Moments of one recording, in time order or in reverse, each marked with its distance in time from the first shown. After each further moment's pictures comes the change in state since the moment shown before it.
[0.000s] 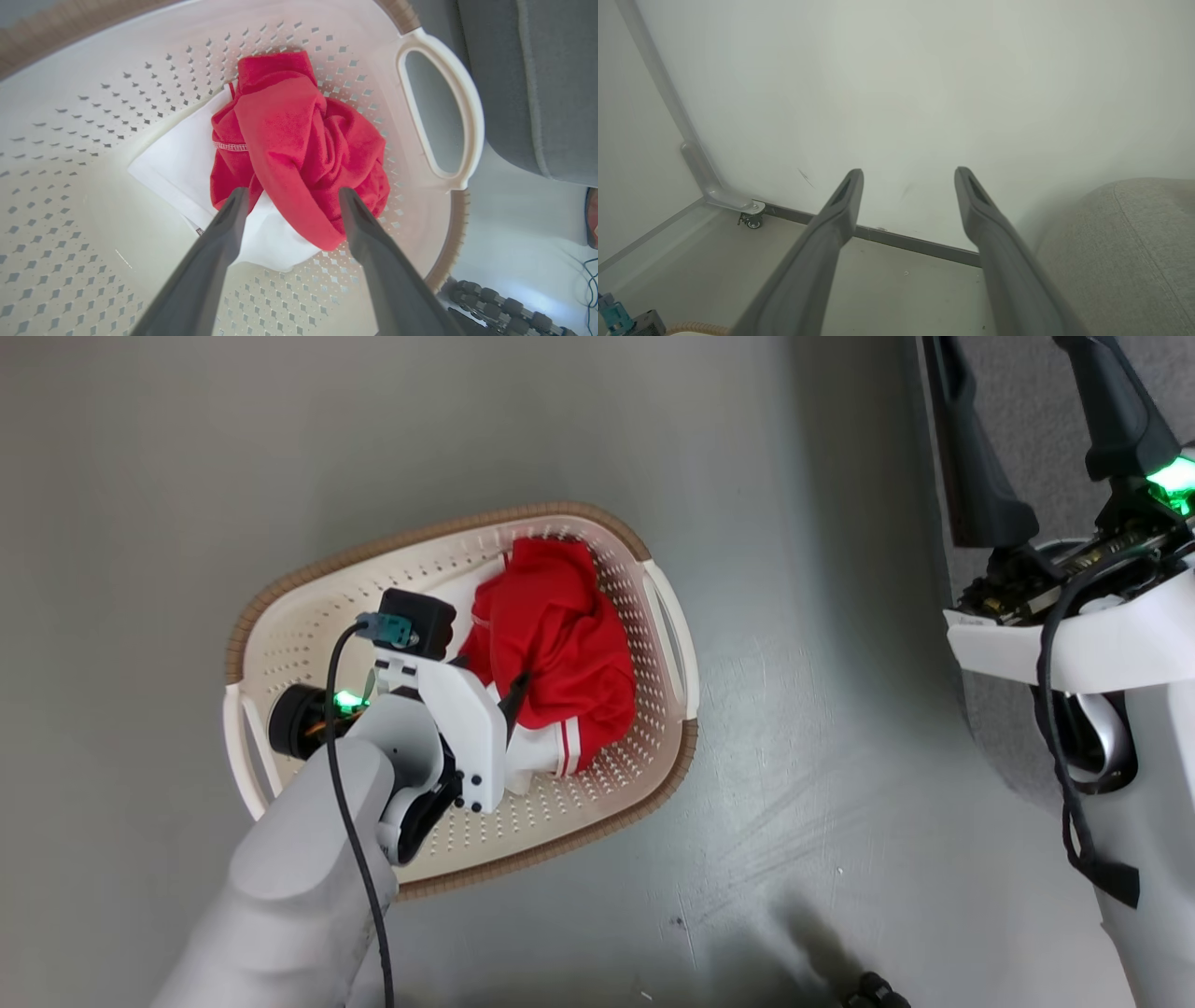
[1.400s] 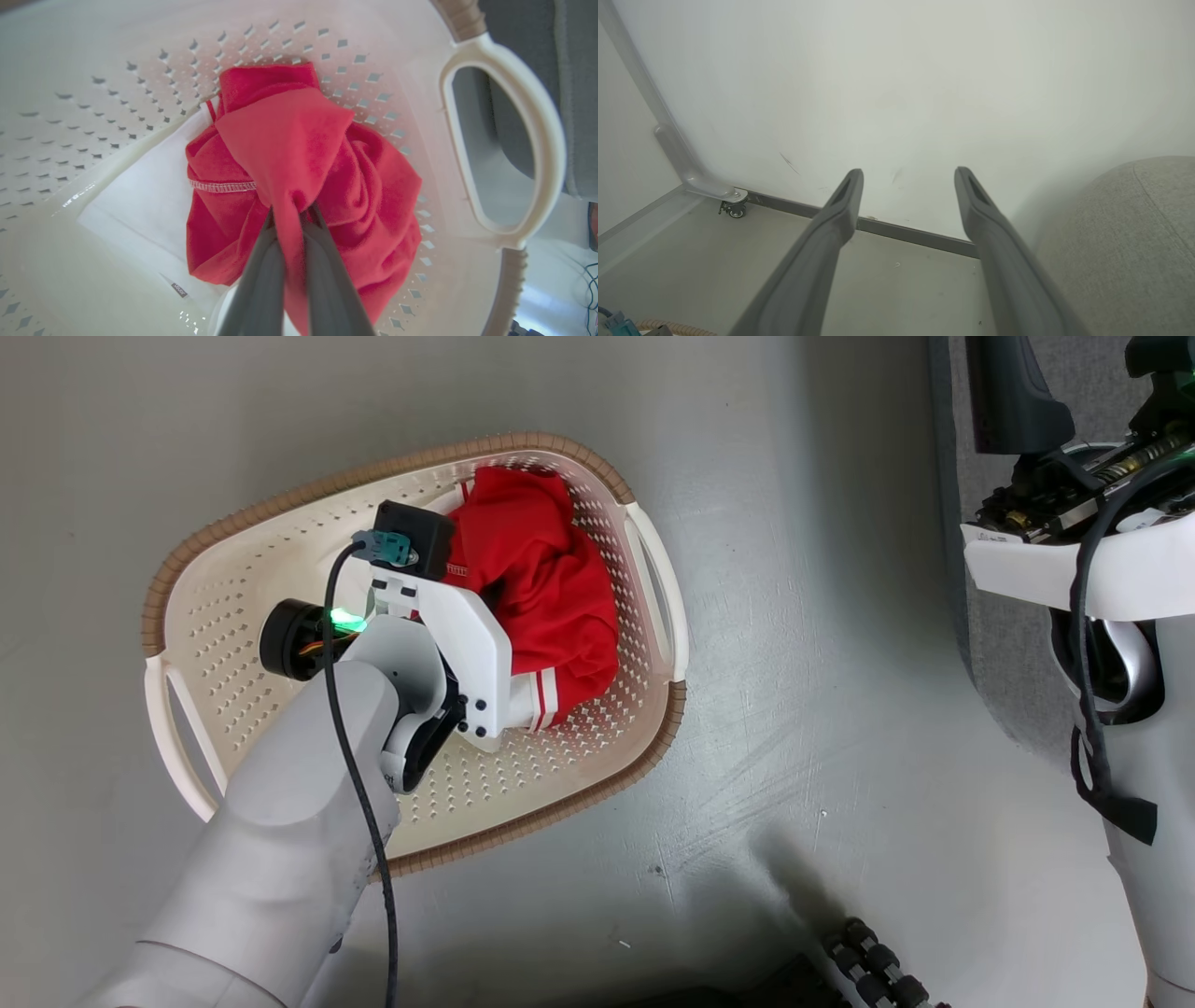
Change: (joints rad) left arm -0.154 0.001 -0.072 0.064 -0.036 0.034 -0.053; right arm -0.135 0.011 0.005 0.017 0.011 0.000 0.000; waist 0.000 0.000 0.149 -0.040
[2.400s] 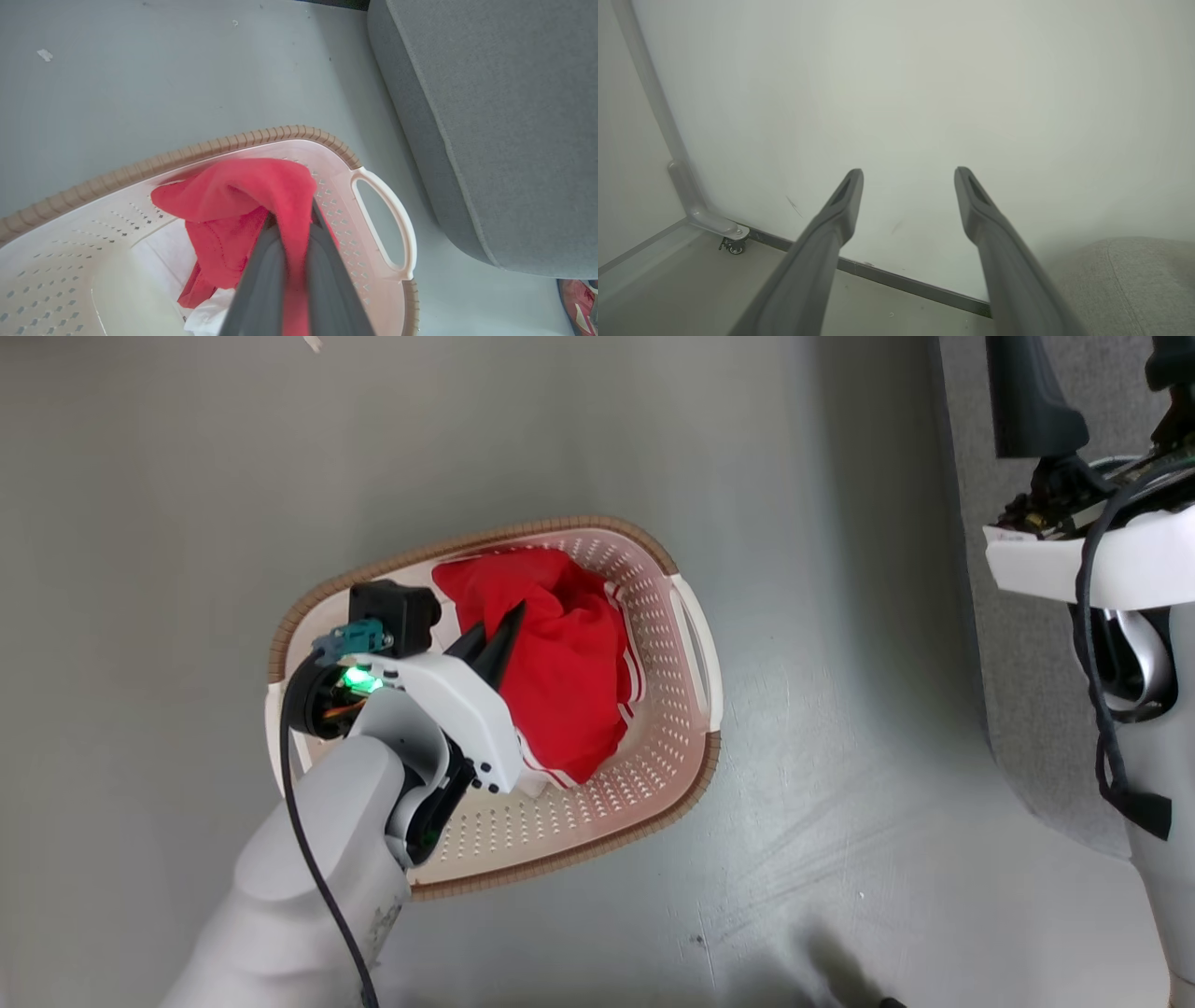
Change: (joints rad) left arm 0.146 -0.001 0.041 -0.101 -0.069 -0.052 -0.258; right arm 0.010 -0.034 -0.021 0.053 -0.026 0.000 0.000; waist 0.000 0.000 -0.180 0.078
